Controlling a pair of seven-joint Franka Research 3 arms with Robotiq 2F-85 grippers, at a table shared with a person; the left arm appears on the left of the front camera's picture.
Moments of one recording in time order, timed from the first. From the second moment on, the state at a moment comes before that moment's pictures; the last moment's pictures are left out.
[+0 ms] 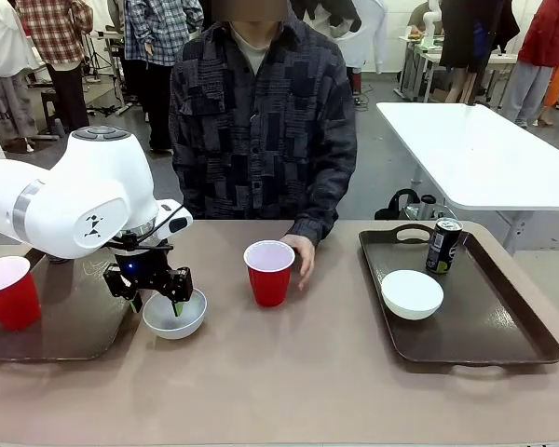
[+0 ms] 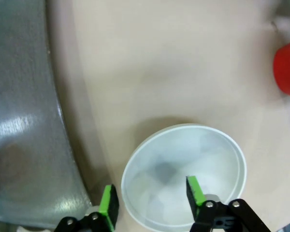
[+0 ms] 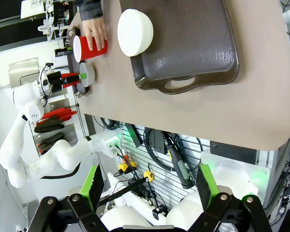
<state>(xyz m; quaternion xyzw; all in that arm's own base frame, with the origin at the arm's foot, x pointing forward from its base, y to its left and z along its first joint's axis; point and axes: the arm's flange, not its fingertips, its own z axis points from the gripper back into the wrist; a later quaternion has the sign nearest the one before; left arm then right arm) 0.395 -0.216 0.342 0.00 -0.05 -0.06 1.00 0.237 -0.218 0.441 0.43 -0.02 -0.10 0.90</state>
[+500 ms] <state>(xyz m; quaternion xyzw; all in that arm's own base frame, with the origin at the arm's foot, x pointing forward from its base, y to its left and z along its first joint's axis) 0.395 -0.215 0.342 0.00 -0.05 -0.06 1.00 0.237 -0.218 0.441 0.43 -0.02 -0.10 0.90</state>
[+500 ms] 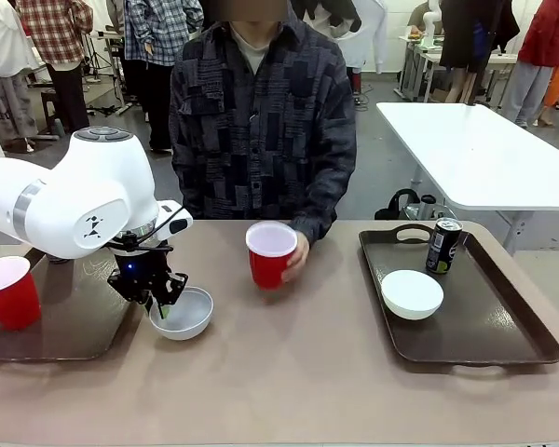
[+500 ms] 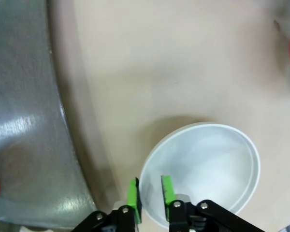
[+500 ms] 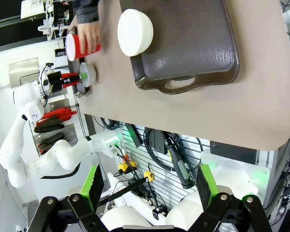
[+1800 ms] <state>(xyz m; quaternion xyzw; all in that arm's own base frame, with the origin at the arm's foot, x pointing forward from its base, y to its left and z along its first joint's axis) 0.385 -0.074 0.435 -0.06 -0.05 0.02 1.00 0.237 -0.218 0.441 0.43 -0.01 -0.10 0.90</state>
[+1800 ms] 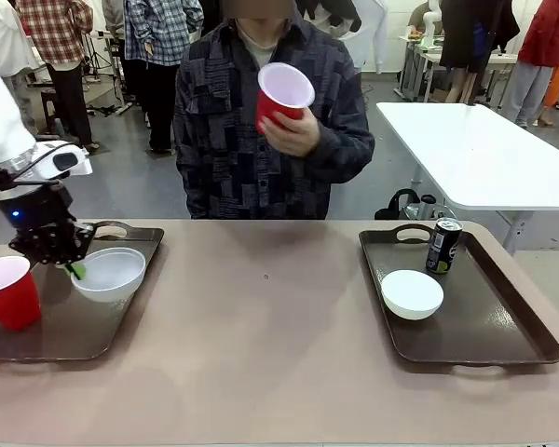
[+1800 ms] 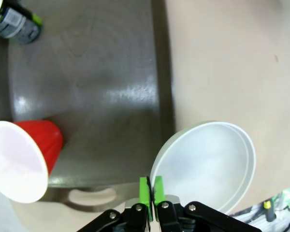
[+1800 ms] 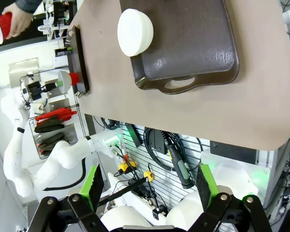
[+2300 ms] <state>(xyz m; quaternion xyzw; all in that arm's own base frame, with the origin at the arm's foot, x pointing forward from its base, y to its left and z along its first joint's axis) 0.386 -0.058 0.413 -0.06 -0.04 0.03 1.00 0.237 -0.218 0.441 0.43 -0.01 -0.10 0.90</state>
